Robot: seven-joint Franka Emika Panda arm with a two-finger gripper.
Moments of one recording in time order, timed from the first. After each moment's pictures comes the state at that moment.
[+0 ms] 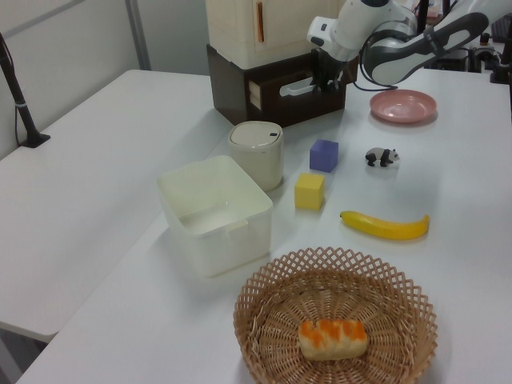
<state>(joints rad) -0.11 0.37 -0.07 -1.73 -0.55 2.65 -0.68</state>
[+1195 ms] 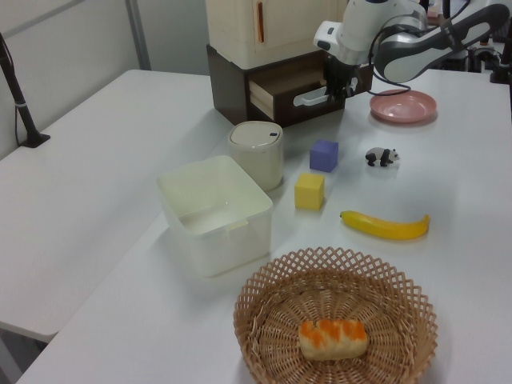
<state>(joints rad) -0.09 0.26 -0.01 -1.84 -0.54 2.48 -0.57</state>
